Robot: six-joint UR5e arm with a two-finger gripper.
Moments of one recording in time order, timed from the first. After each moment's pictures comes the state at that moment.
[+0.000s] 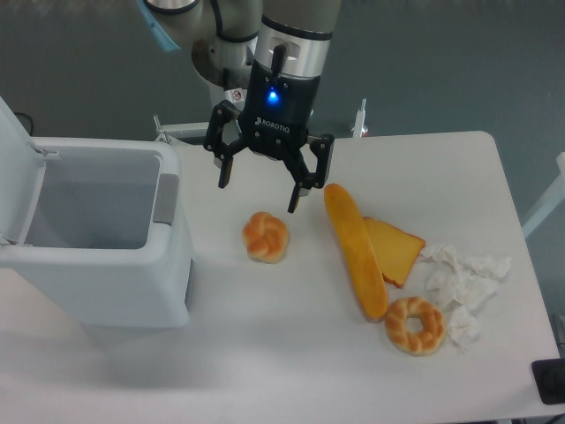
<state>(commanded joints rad) 2.50 -1.61 -1.55 -1.17 1.21 0.87</state>
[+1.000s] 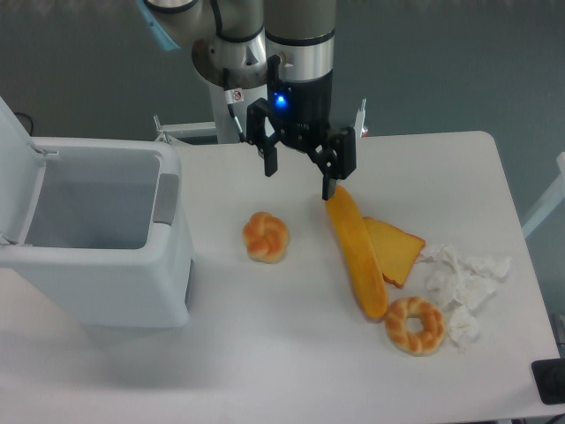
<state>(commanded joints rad) 2.48 -1.58 -1.62 -1.18 1.46 1.18</state>
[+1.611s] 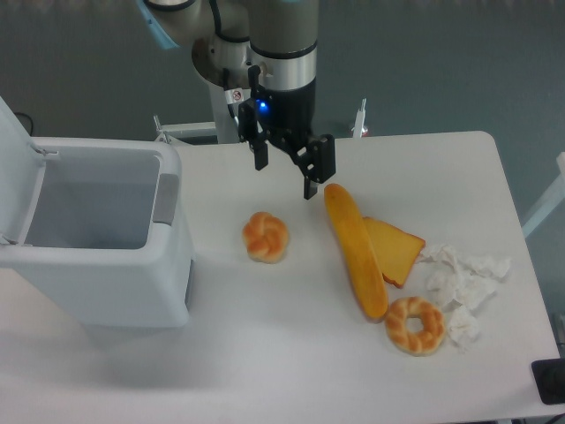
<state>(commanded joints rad) 2.45 -1.57 -1.65 -1.27 1.46 1.18</state>
